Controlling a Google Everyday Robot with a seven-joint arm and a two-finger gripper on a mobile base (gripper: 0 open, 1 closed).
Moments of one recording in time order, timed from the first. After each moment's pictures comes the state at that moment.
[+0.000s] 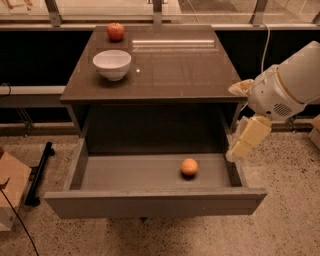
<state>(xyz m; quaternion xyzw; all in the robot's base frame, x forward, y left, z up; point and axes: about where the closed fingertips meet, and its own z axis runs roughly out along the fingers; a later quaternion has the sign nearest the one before) 0.486 -0.170 0.891 -0.60 0.75 0.09 0.26</state>
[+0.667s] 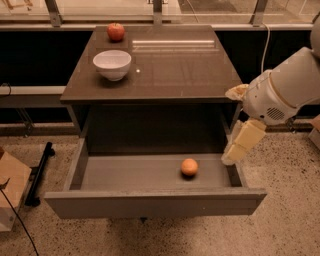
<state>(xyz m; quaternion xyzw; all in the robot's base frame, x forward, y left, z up) 0.488 -0.164 0.881 -0.60 0.75 0.09 0.26</state>
